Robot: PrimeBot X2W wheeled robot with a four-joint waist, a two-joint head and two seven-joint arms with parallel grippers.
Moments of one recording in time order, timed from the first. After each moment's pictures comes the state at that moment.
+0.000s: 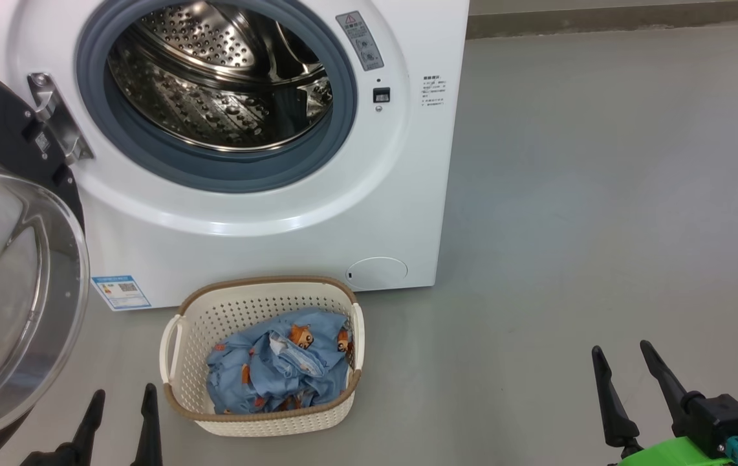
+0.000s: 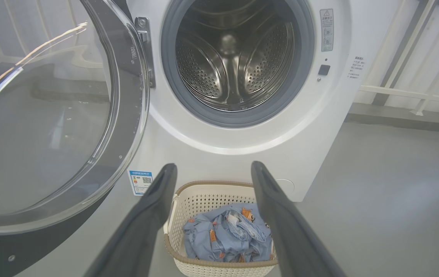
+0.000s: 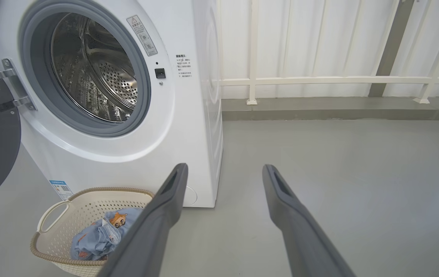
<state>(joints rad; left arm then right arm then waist) 0.06 0.07 0.05 0.19 -0.24 -0.13 -0.26 0.03 -0.04 -0.10 0.16 0.10 0.13 -0.25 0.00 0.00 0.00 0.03</state>
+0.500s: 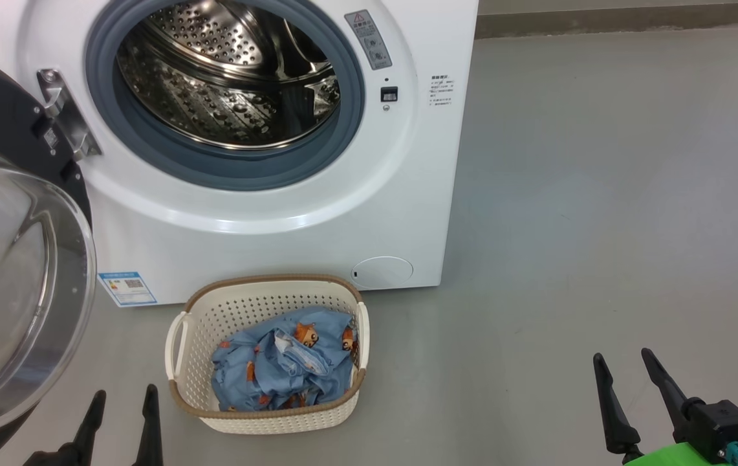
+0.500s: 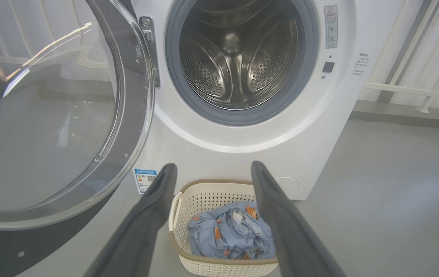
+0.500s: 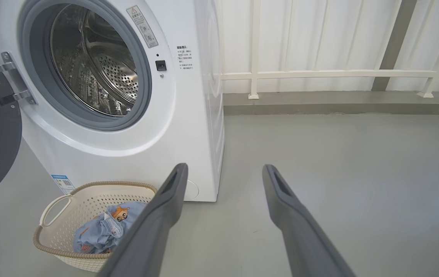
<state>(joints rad) 0.06 0.07 0.05 0.19 -0.23 -0.13 -0.26 0.04 -0.04 -0.11 0.16 0.10 0.13 -0.25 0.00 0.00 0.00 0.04</state>
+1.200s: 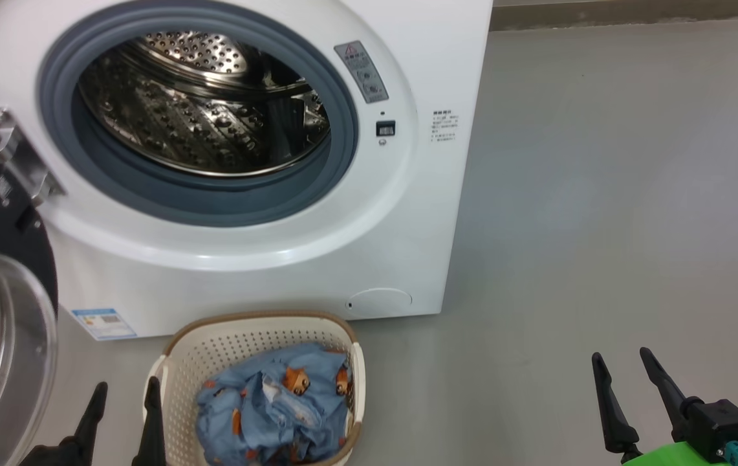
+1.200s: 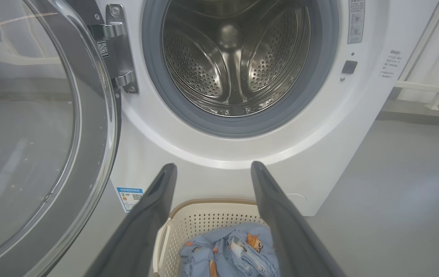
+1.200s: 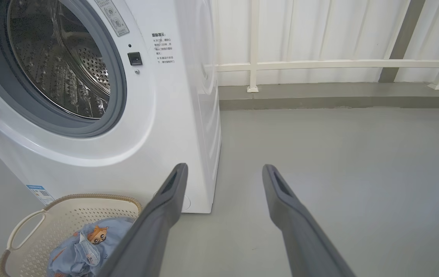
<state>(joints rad) 0.05 0.06 0.06 0.18 -0.21 -0.13 -0.26 0.04 -0.04 -0.10 0.17 0.10 0.13 -0.25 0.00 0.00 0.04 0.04</state>
